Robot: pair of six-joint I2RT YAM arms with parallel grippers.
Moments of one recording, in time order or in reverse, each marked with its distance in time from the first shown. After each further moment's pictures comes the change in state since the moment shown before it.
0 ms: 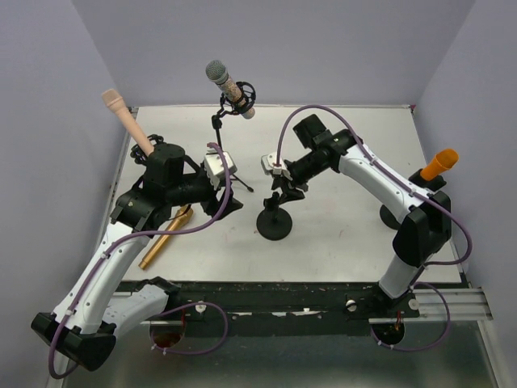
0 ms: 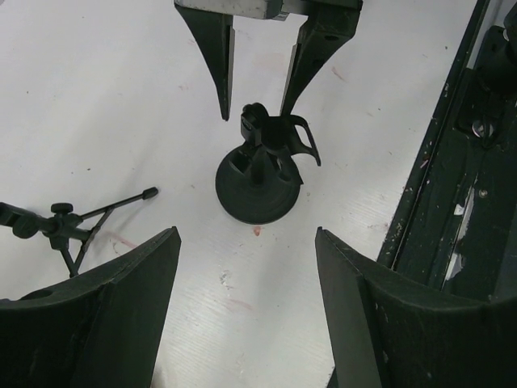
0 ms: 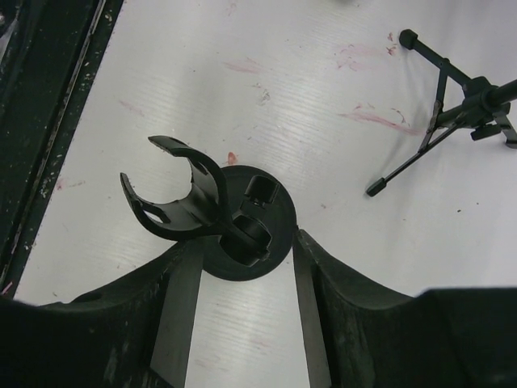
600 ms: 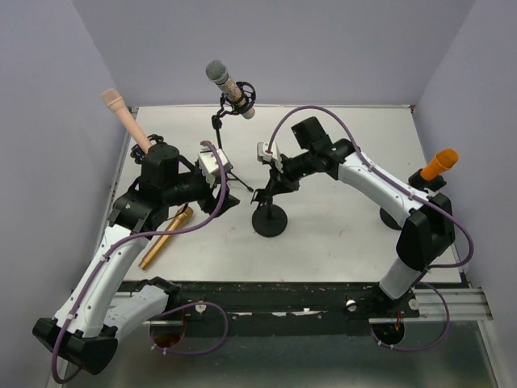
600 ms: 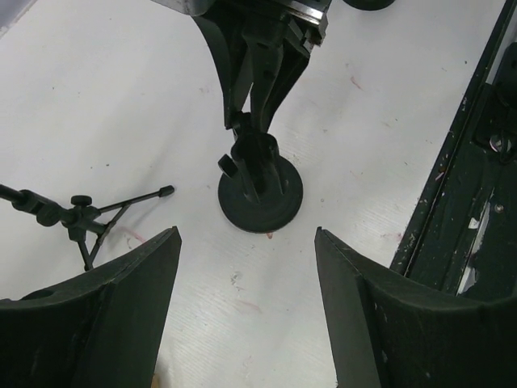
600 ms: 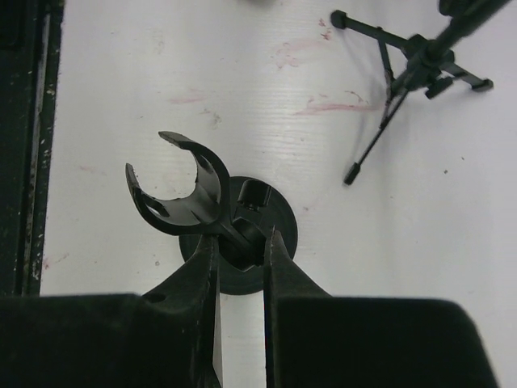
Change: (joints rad) left arm 0.043 -0.019 -0.025 0.043 -0.003 -0.020; right arm 0.013 -0.026 -0.114 0.316 0.085 0.391
